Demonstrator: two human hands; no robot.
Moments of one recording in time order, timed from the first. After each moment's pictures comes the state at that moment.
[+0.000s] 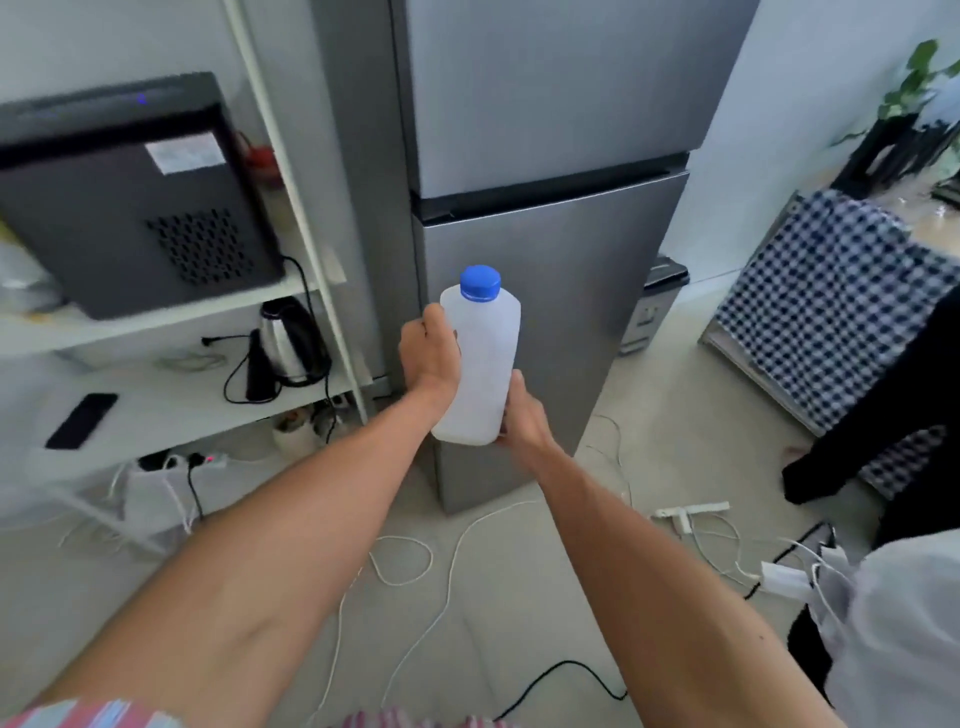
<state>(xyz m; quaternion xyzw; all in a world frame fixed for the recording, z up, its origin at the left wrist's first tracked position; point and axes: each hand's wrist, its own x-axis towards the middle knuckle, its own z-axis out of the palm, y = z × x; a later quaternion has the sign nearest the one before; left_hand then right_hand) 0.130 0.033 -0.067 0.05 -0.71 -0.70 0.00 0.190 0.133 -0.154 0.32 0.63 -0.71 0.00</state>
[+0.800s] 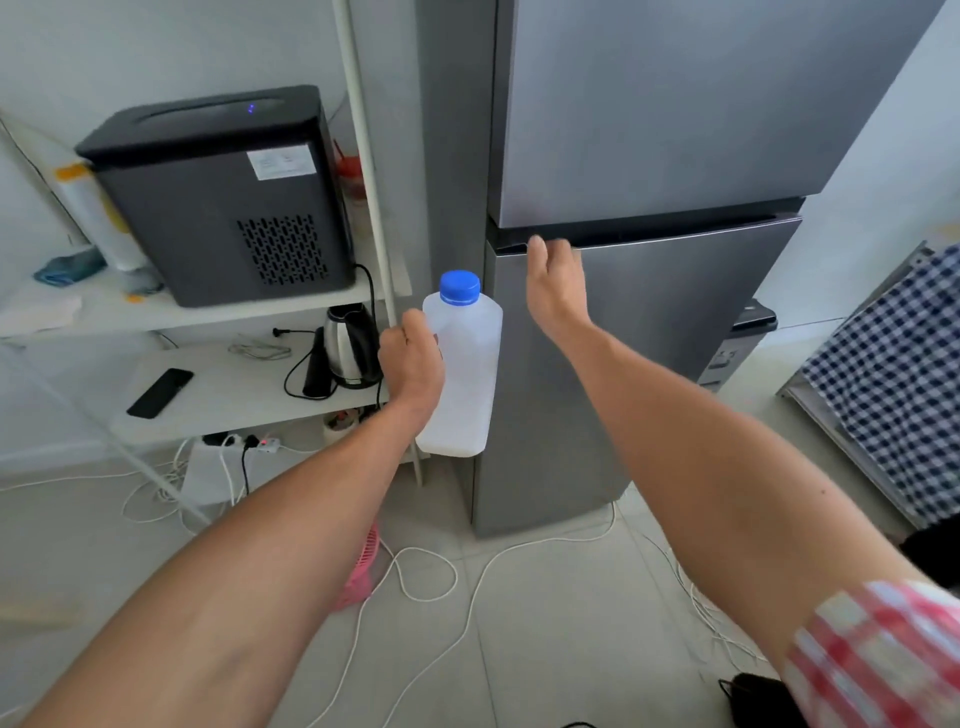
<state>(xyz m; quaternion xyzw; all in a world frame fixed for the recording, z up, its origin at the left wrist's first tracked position) 0.064 -0.025 -0.069 0.12 -0.70 -0.70 0.11 0.019 0.142 -0.027 0.16 0.84 -0.49 -0.17</state>
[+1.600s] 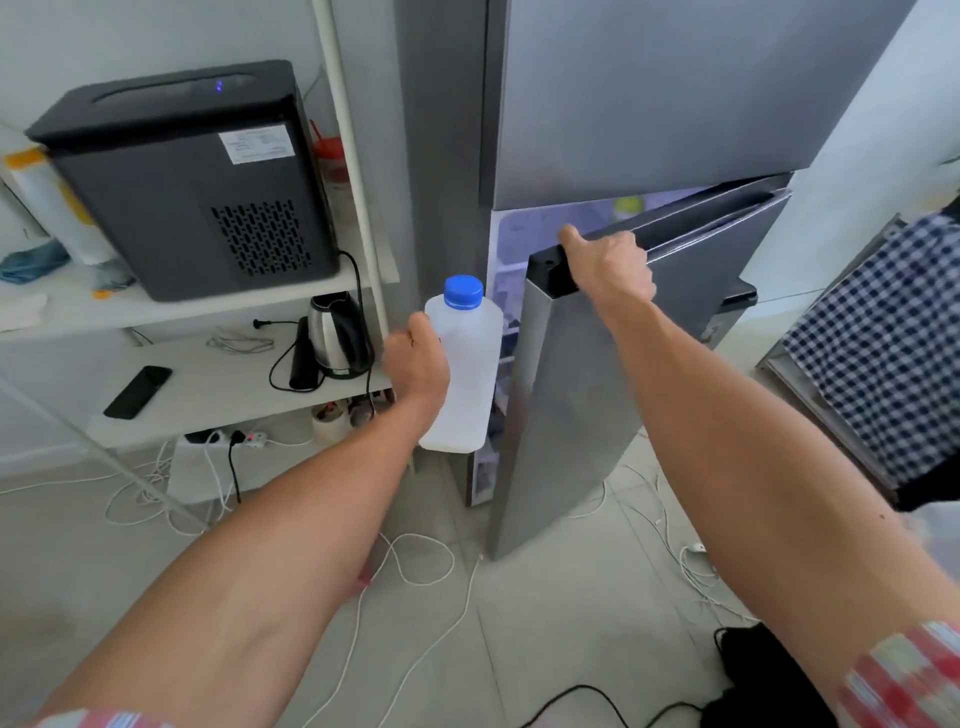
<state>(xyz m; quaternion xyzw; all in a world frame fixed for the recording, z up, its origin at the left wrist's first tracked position) 0.057 -0.023 -0.091 0.15 -0.70 -0.69 0.08 0.046 0.173 0.011 0.36 0.86 -0.34 -0.12</state>
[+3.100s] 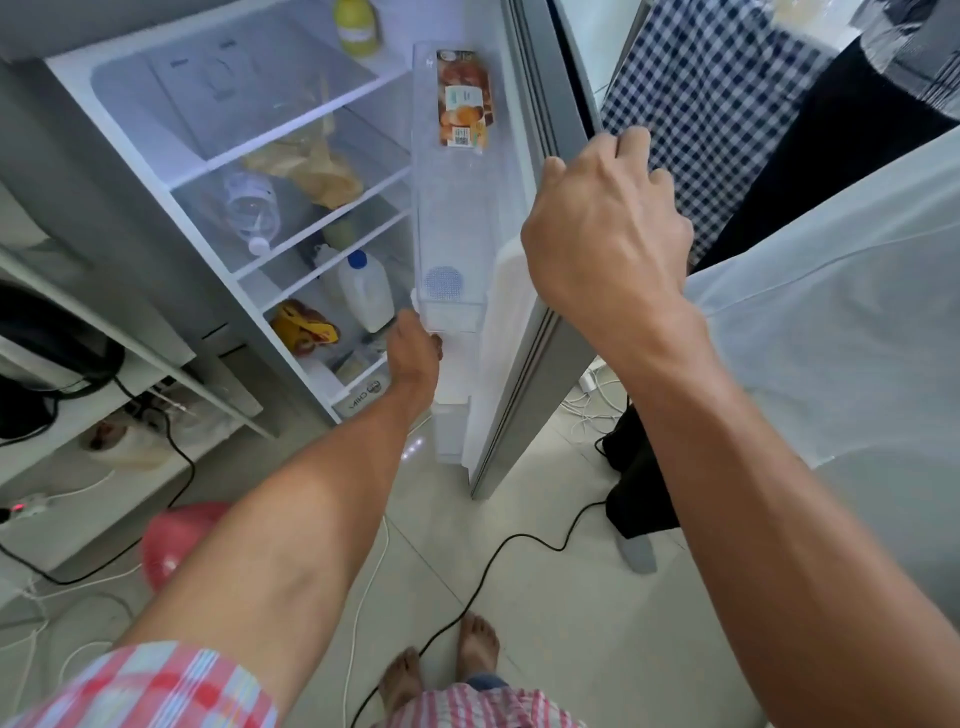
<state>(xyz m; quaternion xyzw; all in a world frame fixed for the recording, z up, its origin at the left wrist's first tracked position) 0.098 0.213 -0.248 0.05 -0.69 -0.68 -0.26 0.214 0.279 -0.009 0.43 0.89 -0.02 -0.16</state>
